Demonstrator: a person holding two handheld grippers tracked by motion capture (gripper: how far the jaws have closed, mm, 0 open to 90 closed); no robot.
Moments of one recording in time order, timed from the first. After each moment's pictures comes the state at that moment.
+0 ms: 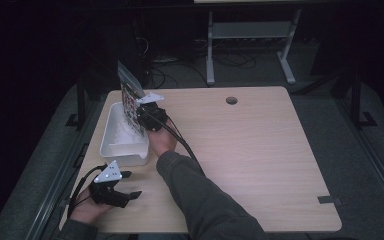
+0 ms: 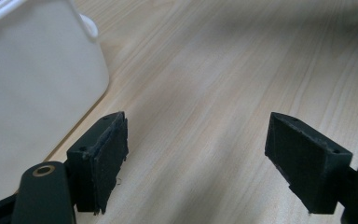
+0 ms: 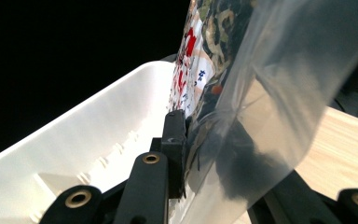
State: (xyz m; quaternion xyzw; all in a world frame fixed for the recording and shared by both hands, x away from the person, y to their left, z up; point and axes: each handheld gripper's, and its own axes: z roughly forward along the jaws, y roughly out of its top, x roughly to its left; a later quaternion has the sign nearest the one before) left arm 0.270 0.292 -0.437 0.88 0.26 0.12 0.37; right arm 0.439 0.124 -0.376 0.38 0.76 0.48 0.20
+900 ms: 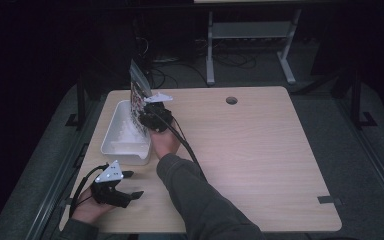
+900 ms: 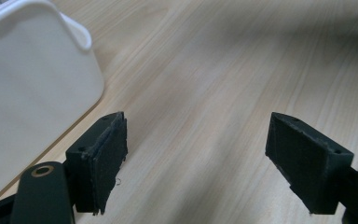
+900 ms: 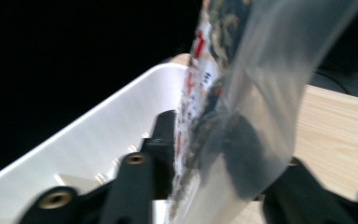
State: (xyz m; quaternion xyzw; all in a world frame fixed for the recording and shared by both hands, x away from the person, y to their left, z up) left arm 0.270 0.287 -0.437 0.88 0.26 0.11 0.38; right arm 0.438 0.107 -0.377 0.42 0.74 0.50 0.17
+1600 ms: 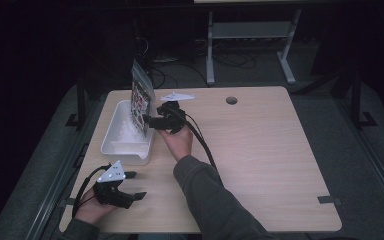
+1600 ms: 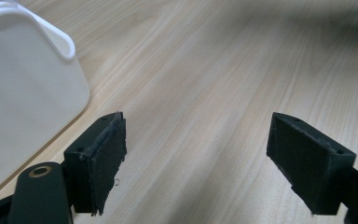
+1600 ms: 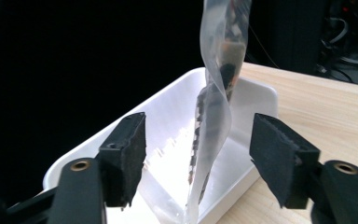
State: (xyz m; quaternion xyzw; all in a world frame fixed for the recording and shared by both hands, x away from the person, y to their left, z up) left arm 0.270 0.280 -0.438 0.88 0.26 0.10 0.39; right arm 0.431 0.058 -0.370 0.37 0.74 0.56 0.07
